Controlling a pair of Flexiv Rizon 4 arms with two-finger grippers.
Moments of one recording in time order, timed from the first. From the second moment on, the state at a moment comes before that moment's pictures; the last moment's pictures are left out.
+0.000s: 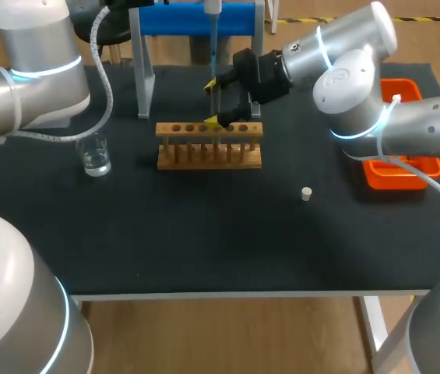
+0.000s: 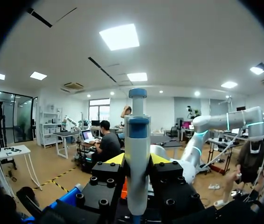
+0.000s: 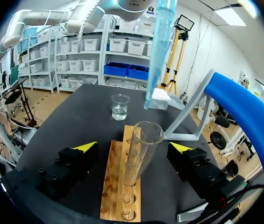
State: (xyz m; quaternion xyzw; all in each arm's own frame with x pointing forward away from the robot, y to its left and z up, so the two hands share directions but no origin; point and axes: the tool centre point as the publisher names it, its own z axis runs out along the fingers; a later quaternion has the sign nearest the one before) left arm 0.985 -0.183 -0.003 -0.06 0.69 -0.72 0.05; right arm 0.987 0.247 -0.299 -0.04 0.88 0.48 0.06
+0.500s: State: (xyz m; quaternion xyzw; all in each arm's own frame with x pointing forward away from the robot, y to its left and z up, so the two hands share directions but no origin) left arm 0.991 -0.182 -0.011 -0.07 0.68 -0.73 0.05; right arm 0.987 0.247 -0.299 -0.04 0.88 0.48 0.06
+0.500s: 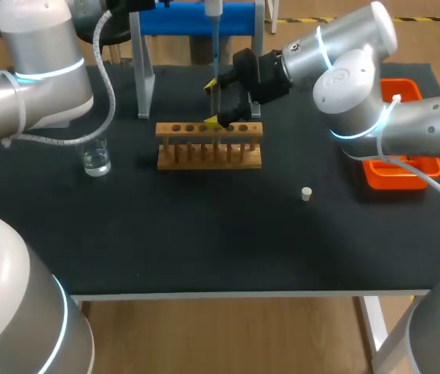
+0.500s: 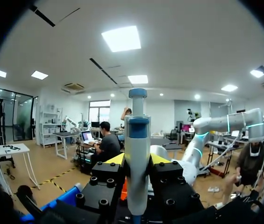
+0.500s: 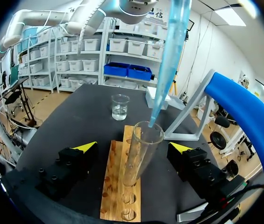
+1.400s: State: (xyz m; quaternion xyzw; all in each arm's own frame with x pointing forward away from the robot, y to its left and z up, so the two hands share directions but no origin) left arm 0.996 -0.176 -0.031 -0.09 0.67 -0.74 0.04; right arm 0.987 0.247 -0.299 -0.04 0.88 0.48 0.06
